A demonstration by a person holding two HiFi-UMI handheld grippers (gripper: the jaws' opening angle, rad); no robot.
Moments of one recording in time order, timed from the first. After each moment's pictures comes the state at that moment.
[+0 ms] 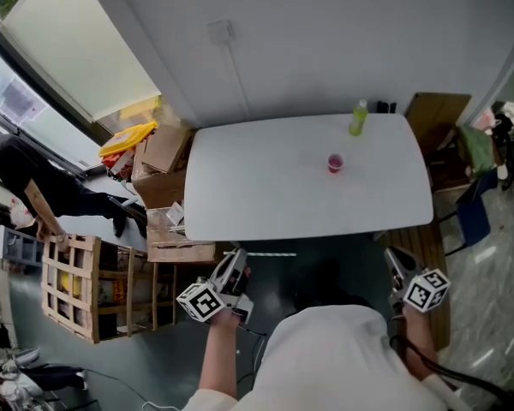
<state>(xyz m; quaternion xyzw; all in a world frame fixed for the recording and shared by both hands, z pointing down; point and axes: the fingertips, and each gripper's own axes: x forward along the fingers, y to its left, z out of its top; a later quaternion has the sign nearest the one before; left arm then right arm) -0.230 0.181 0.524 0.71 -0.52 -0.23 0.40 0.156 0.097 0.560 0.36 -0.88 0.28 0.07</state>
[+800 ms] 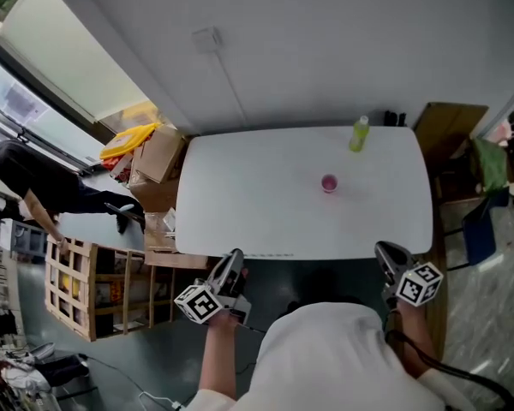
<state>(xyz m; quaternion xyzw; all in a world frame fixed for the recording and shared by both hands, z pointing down) -0.192 0.080 0.521 0.69 -0.57 -0.22 0.40 0.154 -0.036 0.575 0.29 -0.90 0.31 0.08</state>
